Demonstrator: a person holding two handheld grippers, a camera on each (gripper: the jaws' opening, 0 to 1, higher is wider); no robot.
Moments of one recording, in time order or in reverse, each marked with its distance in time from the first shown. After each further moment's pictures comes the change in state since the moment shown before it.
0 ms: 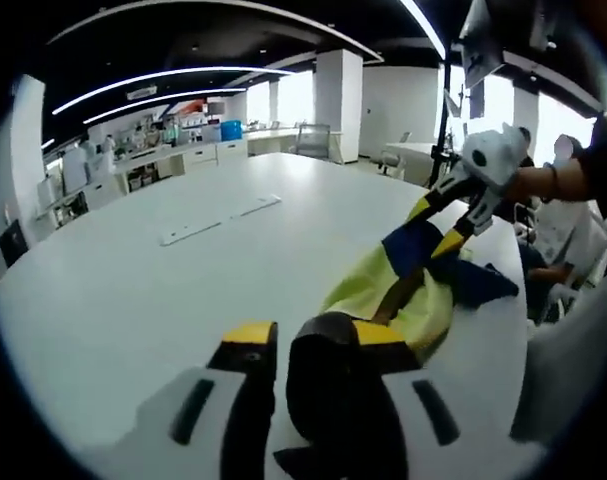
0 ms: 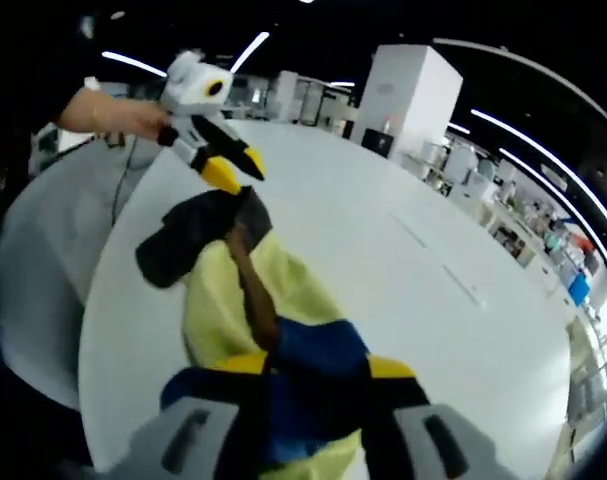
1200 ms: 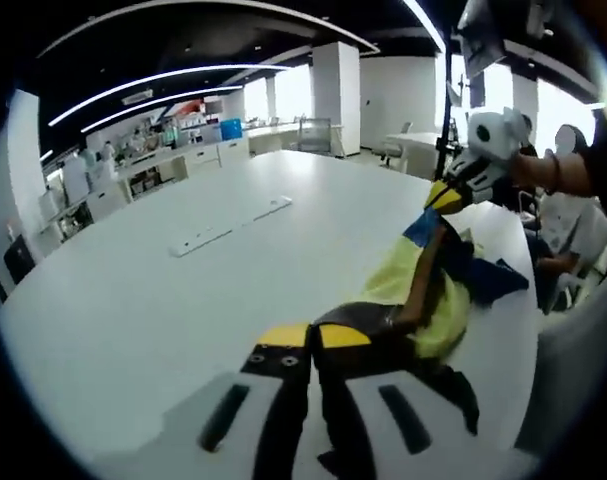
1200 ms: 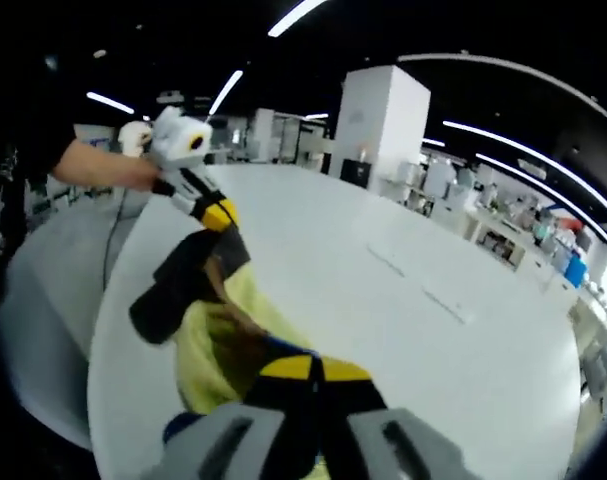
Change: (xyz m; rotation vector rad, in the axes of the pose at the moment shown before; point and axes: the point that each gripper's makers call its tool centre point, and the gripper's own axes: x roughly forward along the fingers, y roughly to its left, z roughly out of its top) left arm -0.007 0.030 0.023 0.028 -0.009 0.037; right arm -0.026 -0.033 0.045 0.171 -0.223 -0.045
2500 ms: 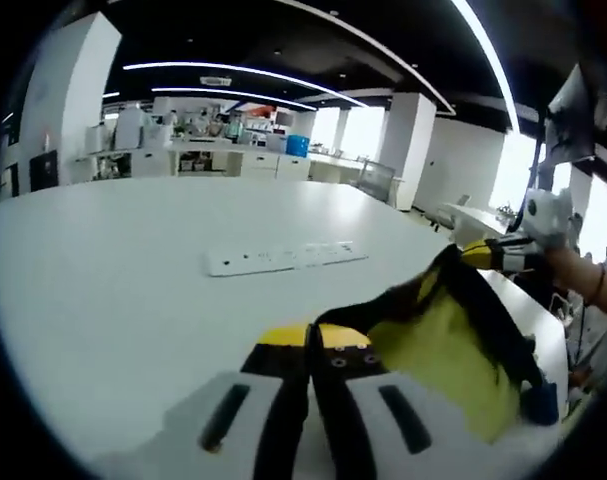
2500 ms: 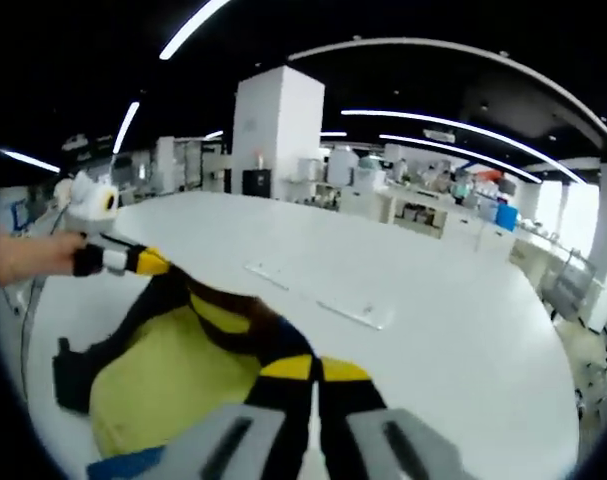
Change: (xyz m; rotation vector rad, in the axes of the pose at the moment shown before) left arm 0.113 0.119 0.021 -0.405 -0.160 0.162; right arm 0.075 -0.151 -0.008 0.274 0.022 -0.356
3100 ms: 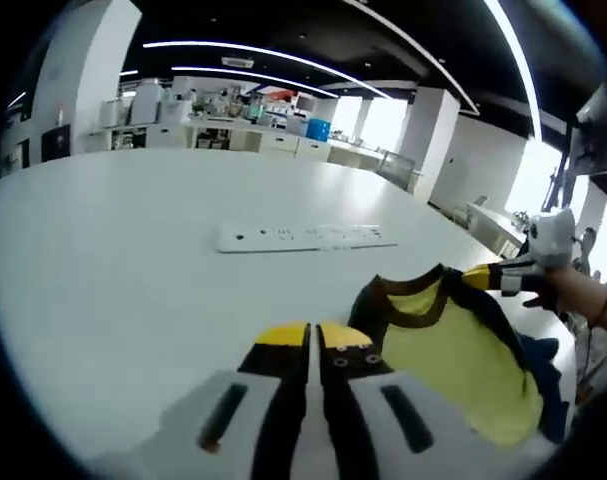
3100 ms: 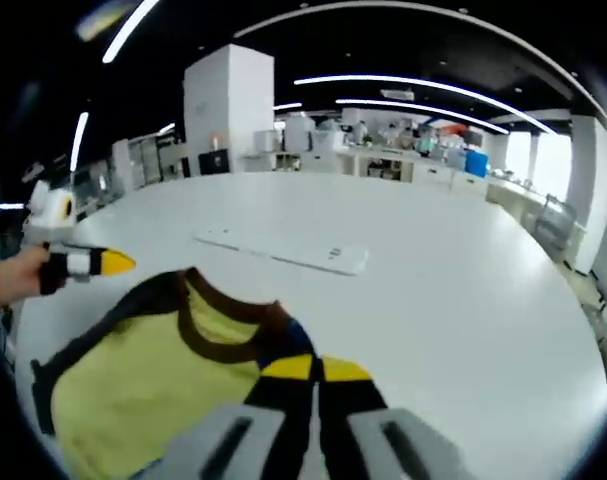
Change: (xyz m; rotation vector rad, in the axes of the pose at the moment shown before) left arm 0.026 0.020 -0.020 -0.018 0.061 0.066; right arm 0.042 -0.028 -0.055 0.198 0.127 -0.101
